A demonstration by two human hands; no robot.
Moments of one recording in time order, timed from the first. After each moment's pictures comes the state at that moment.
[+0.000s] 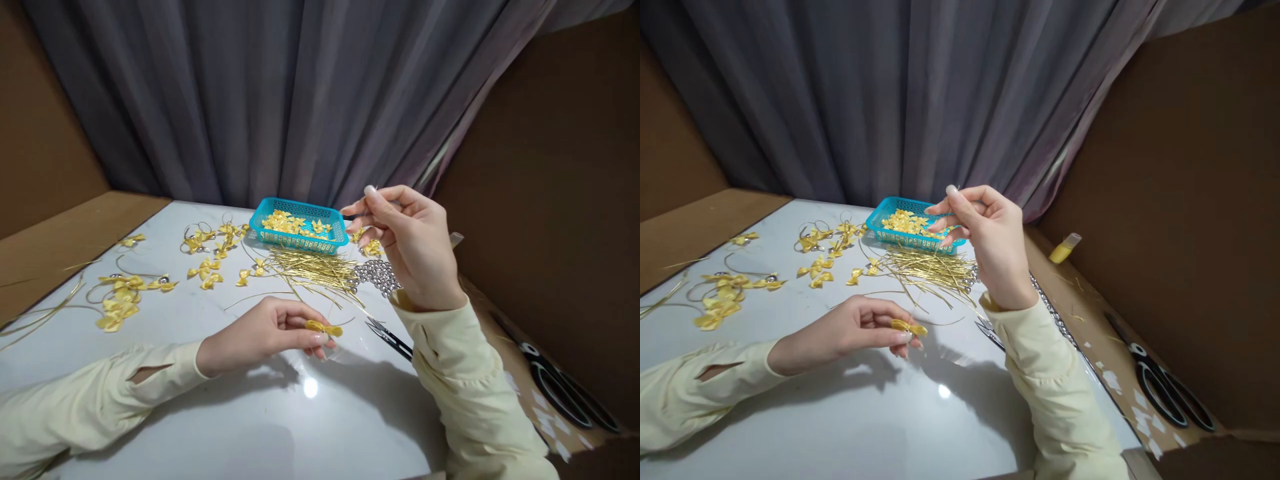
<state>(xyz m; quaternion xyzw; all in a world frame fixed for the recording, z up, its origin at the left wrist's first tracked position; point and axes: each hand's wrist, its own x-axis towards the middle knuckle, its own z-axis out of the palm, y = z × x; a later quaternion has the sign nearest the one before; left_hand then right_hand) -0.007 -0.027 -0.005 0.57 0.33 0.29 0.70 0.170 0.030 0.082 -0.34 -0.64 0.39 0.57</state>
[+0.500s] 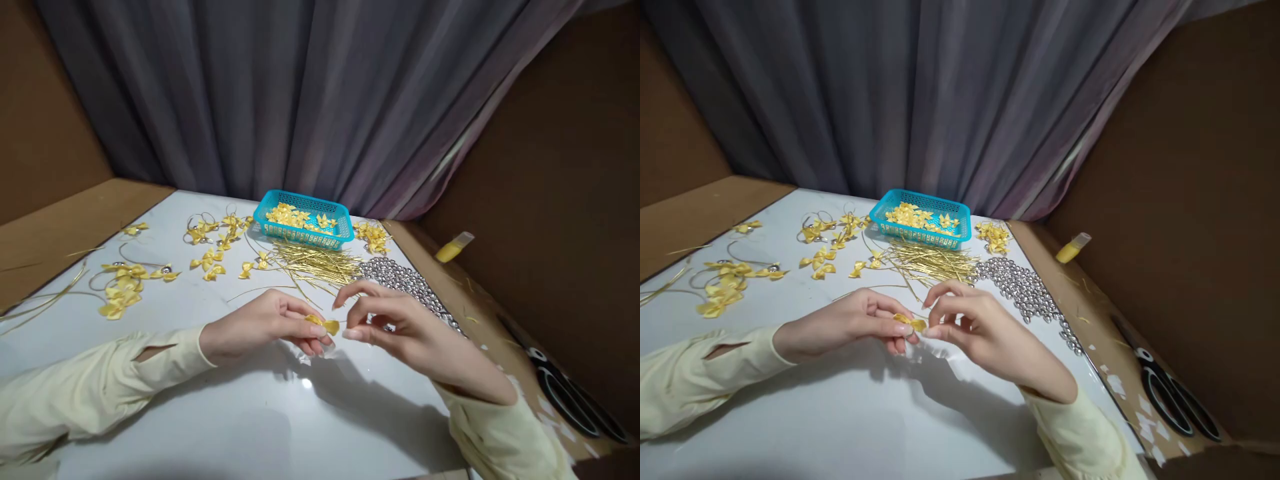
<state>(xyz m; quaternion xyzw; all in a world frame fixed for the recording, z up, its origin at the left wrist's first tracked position) -0.011 -0.022 -0.006 0.54 0.35 0.25 0.73 0.204 -0.021 0.047 -0.34 -0.84 0.37 0.19</state>
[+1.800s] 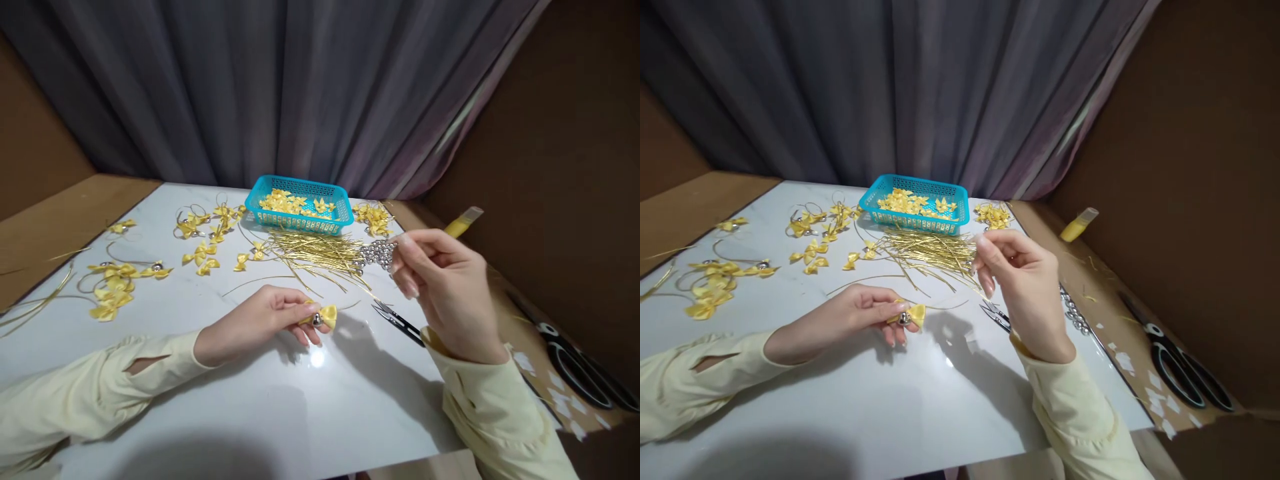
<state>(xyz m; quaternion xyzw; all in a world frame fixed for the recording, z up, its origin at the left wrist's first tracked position) -0.003 -0.021 -0.017 0.57 0.37 0.25 0.68 0.214 -0.003 0.022 -0.41 -0.58 0.39 0.58</state>
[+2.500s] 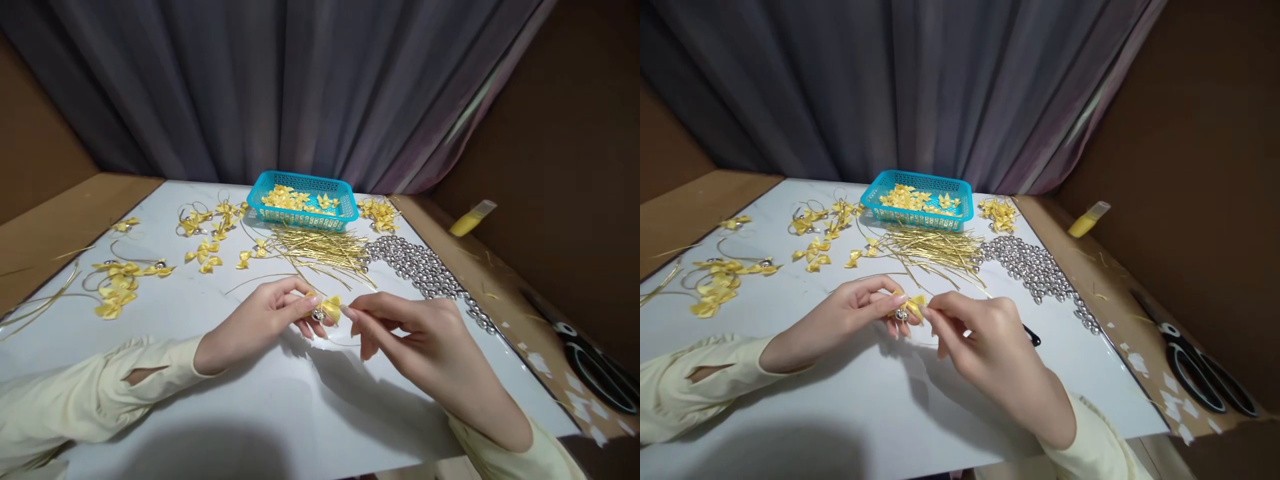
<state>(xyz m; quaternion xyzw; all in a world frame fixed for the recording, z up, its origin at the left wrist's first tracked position) 0.001 -0.026 -0.014 0.58 0.39 0.33 0.63 0.196 -0.046 0.022 -0.44 -0.81 0.25 0.30</state>
